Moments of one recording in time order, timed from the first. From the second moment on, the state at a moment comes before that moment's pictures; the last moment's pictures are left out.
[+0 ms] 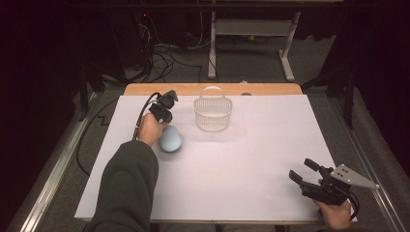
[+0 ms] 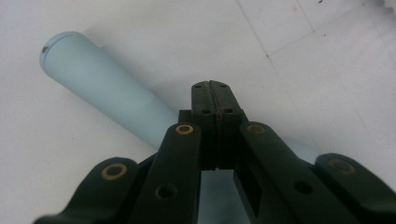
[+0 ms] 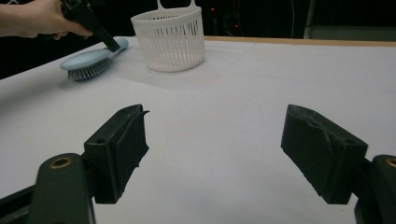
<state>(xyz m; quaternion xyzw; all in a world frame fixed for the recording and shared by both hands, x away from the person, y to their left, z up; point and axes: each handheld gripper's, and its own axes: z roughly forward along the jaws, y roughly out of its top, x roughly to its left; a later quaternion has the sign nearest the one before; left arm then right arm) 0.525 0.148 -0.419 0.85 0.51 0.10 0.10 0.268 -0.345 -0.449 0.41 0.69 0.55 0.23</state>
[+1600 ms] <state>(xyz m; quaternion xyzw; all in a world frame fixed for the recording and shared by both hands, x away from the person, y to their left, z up) 0.479 0.207 -0.425 0.84 0.53 0.09 0.09 0.268 -0.342 -0.449 0.40 0.70 0.54 0.23</state>
